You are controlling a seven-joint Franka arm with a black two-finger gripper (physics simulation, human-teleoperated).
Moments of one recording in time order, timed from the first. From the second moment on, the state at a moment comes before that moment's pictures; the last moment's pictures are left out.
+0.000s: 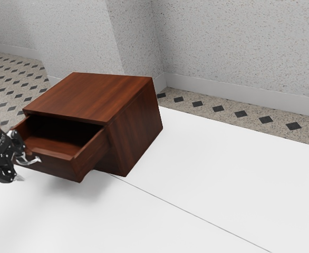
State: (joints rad) arm 0.71 -0.48 -0.07 -2.35 -0.14 2.21 -1.41
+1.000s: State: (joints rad) arm 0.79 -0.62 -0.13 -2.49 -0.18 2.24 -1.39
